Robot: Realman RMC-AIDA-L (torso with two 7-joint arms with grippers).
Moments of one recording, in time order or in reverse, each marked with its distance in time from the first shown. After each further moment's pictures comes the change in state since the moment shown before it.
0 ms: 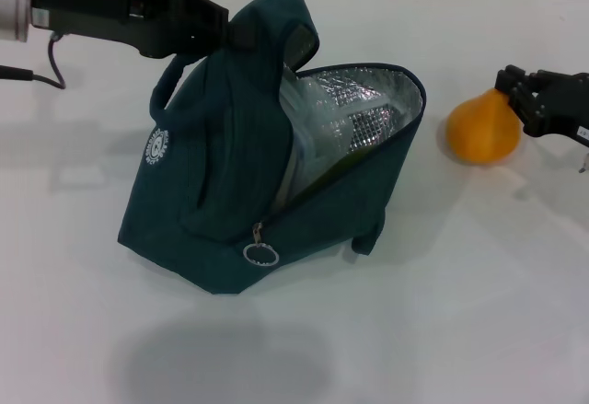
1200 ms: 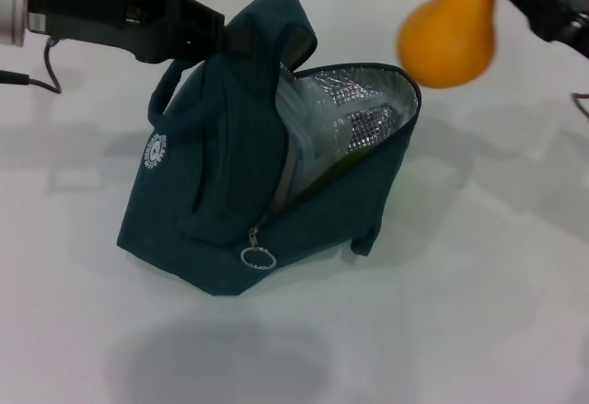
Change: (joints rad) left arm 0.005 0.003 0.000 -0.003 0.008 0.003 -0.004; right arm 0.084 -0.001 -0.021 0.018 0.156 -0.488 0.326
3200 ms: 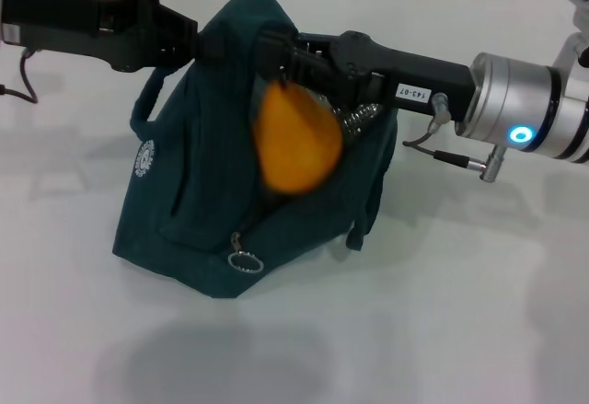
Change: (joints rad) left arm 0.032 0.026 -0.012 -0.028 -0.005 -0.002 0.004; right arm 0.255 0.009 -0.191 0.269 -0.083 0.151 -0.021
